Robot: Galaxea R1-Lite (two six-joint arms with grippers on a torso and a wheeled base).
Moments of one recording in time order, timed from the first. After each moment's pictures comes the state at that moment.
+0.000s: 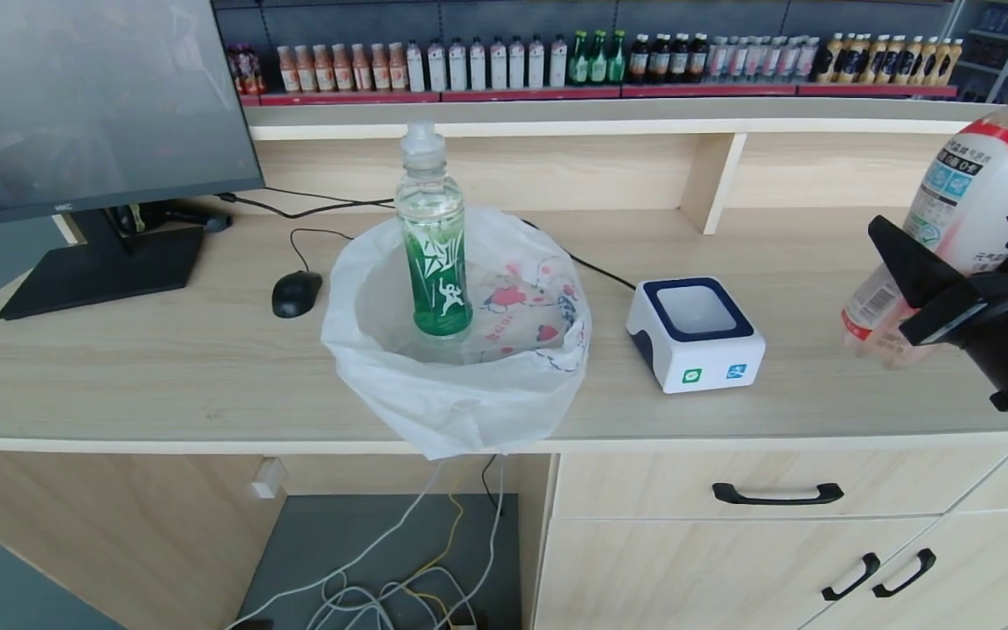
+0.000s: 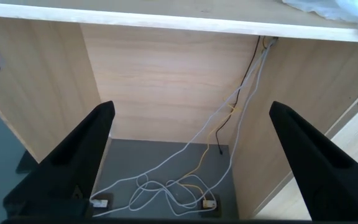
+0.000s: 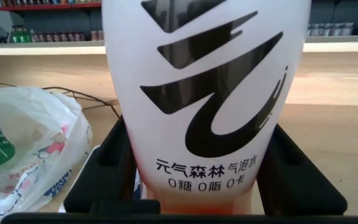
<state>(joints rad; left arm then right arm) 0.00 0.00 0.00 0.00 0.00 0.01 0.21 1.51 -0.39 -1.57 -0.01 -0.04</state>
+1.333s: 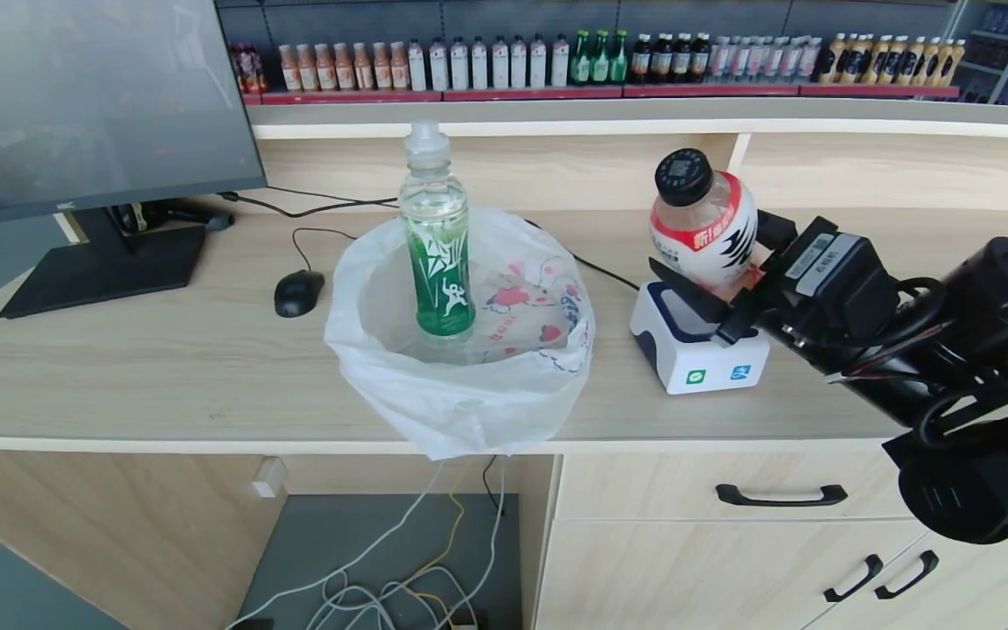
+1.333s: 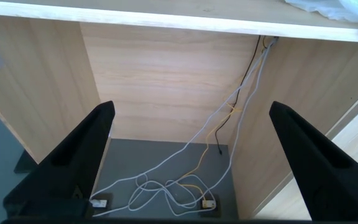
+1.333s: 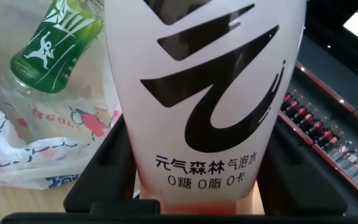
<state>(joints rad) 0.00 0.00 0.00 0.00 0.00 0.01 0.32 1.85 -0.74 -1.57 0.49 -0.74</state>
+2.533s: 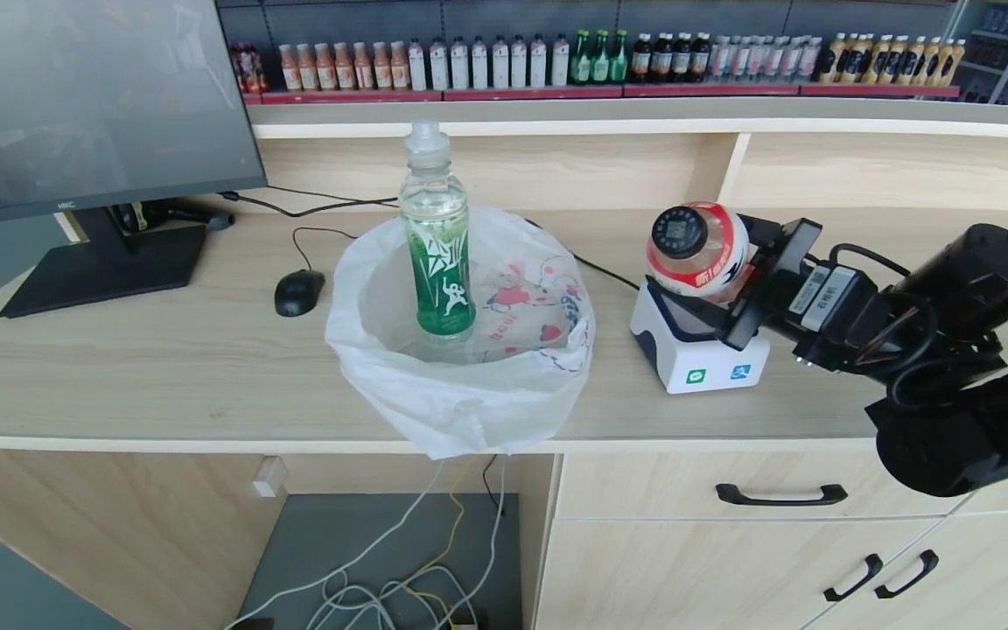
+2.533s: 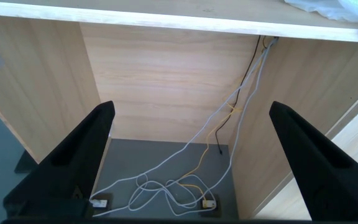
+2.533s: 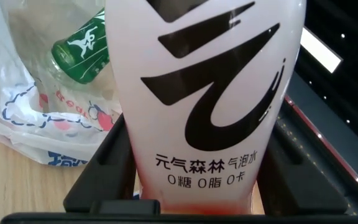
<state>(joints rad) 0.00 0.00 0.00 0.00 0.00 0.01 0.23 1.93 -0.86 -1.57 0.81 -0.83</state>
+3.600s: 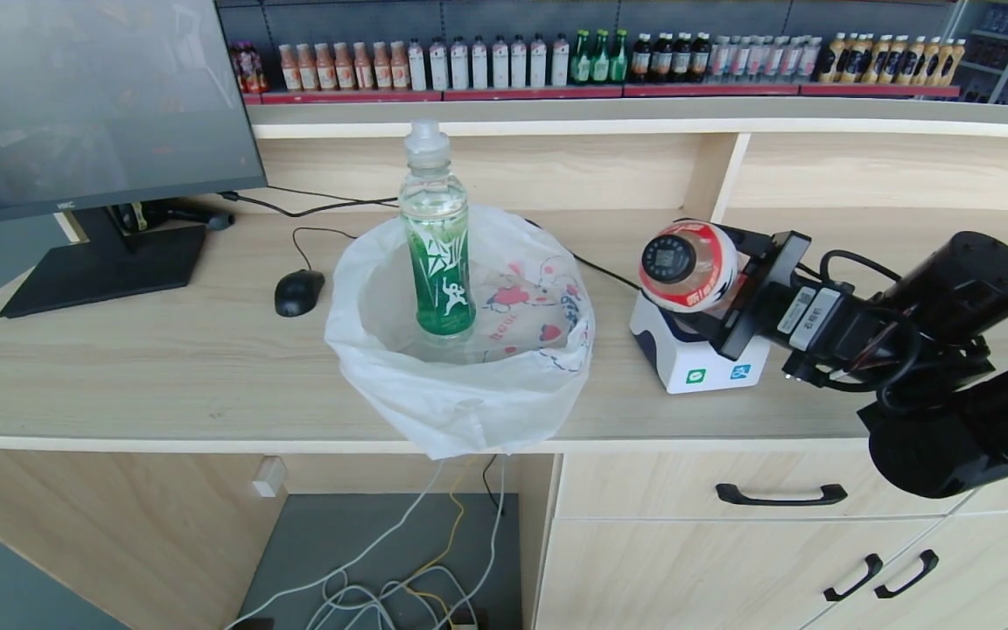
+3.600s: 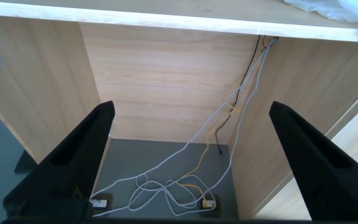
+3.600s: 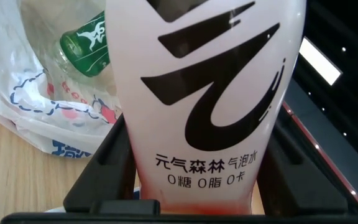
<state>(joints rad) 0.00 0.00 0.00 0.00 0.00 0.01 0.23 1.95 -0.86 -1.57 0.85 -0.89</state>
